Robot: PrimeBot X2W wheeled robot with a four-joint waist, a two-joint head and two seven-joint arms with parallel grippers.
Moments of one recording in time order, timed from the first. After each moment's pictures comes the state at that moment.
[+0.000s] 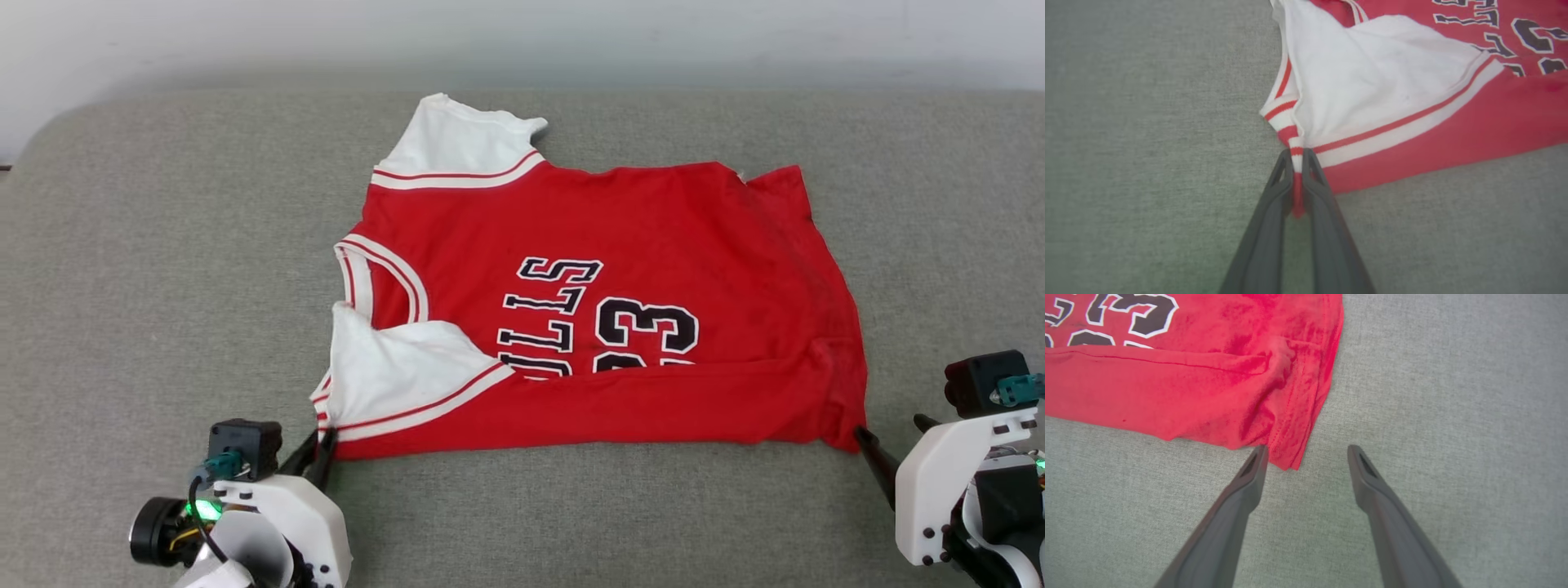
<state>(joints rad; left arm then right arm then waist) -0.18 0.49 -0.52 0.23 -0.65 0.20 0.06 -0.07 -0.26 -0.04 -0.09 0.25 0.13 0.71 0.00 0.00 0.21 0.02</state>
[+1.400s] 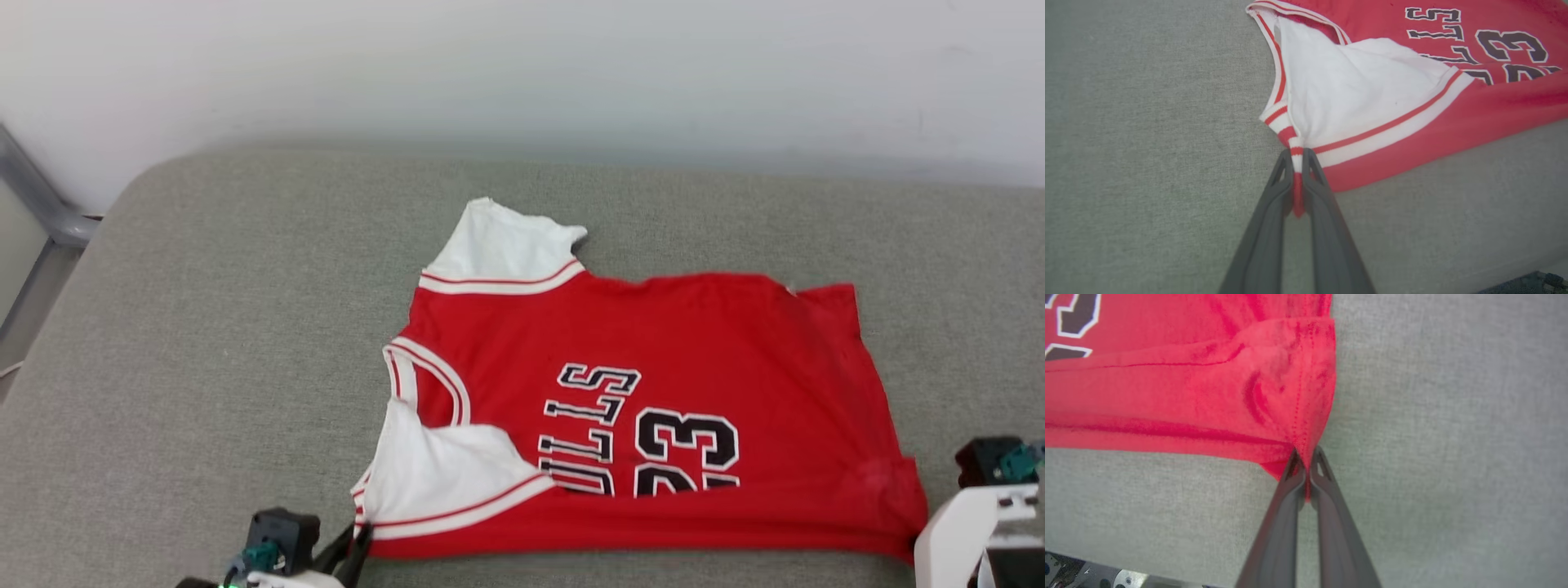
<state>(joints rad) -0.04 0.54 -0.59 0.10 -0.63 0.20 0.04 -0.02 -0.24 -0.13 0.12 0.20 0.13 0.78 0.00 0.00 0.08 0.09</state>
